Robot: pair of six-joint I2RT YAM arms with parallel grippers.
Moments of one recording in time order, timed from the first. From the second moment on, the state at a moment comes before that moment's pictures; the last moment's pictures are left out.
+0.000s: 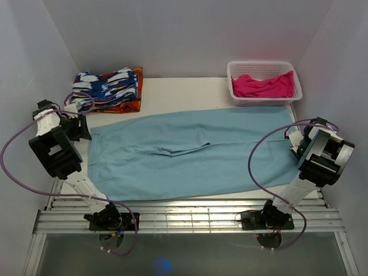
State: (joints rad) left arm 0.60 1.99 1.59 -0.94 0.43 0.56; right arm -0.52 1.79 1.09 -0.76 0.16 -1.01
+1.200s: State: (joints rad) left arm 0.44 2.26 1.93 -0.95 0.25 0.68; right arm -0.46 1.80 1.49 -1.11 -0.25 -1.03
